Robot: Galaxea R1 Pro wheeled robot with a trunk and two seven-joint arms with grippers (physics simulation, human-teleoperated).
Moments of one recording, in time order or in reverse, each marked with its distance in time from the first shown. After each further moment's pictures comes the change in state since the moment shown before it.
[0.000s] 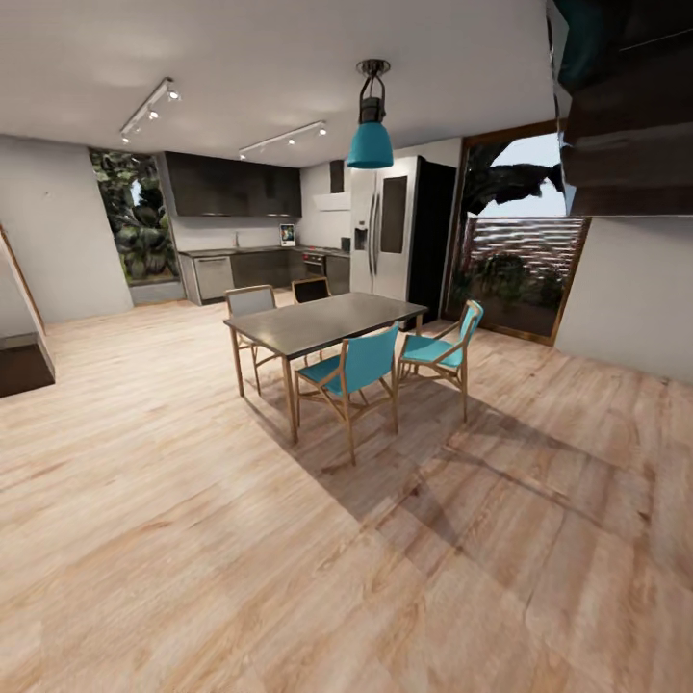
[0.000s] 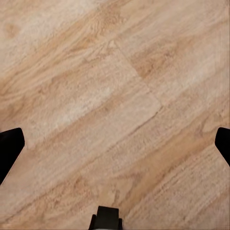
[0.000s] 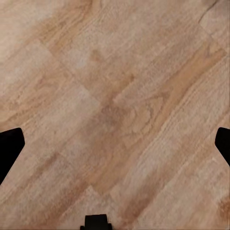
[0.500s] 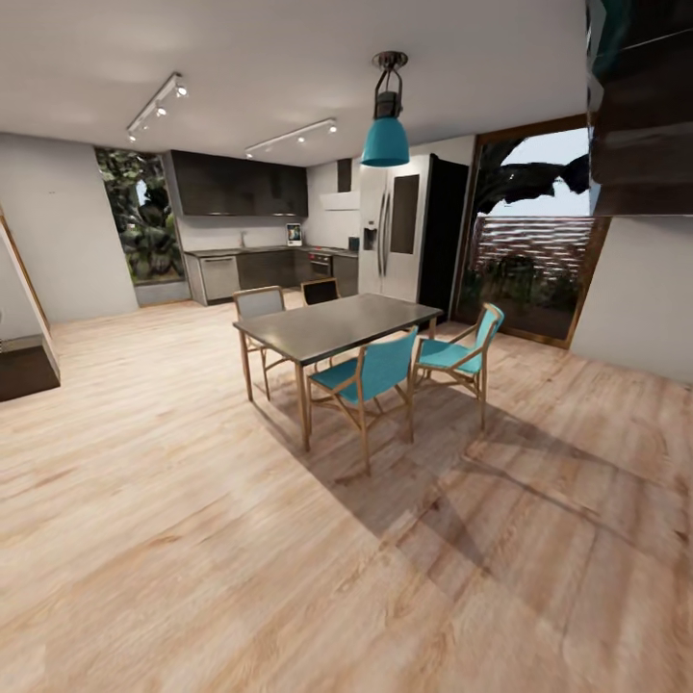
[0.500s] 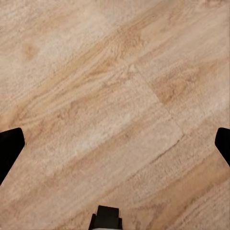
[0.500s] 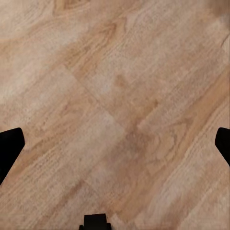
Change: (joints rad) left arm 0.000 -0.001 0.008 0.000 0.000 0.000 0.000; right arm 0.000 -0.002 -0.001 0.001 0.002 0.000 0.002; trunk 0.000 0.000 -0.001
